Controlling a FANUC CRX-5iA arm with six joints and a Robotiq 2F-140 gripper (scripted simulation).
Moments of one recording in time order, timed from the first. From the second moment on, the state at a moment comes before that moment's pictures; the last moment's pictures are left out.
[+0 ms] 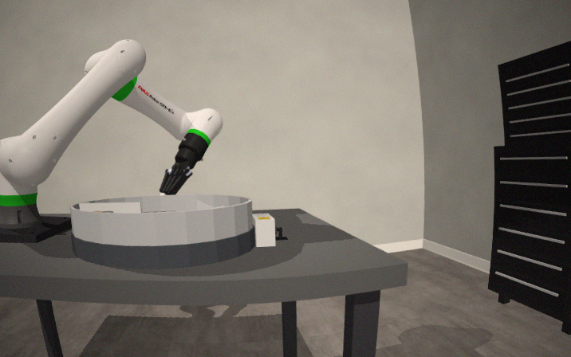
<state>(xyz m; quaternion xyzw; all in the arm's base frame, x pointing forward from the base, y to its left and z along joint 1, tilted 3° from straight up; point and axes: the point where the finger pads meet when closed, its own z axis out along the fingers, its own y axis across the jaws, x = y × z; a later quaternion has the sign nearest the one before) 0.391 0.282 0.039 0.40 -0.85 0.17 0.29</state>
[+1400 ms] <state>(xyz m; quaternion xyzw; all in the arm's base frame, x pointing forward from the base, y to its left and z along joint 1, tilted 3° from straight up) 0.391 0.282 0.039 0.40 -0.85 0.17 0.29</state>
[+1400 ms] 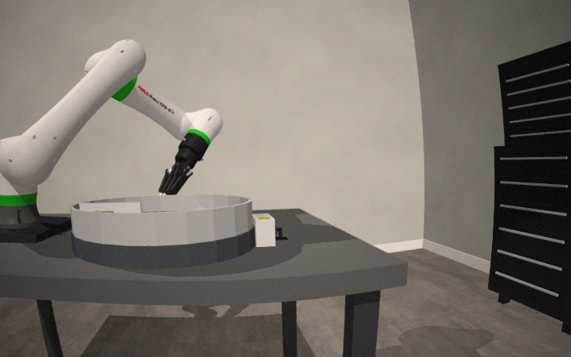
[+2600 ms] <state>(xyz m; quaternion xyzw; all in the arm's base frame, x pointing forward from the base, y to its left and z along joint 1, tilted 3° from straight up) 0.390 0.283 0.062 0.40 -0.85 0.17 0.29</state>
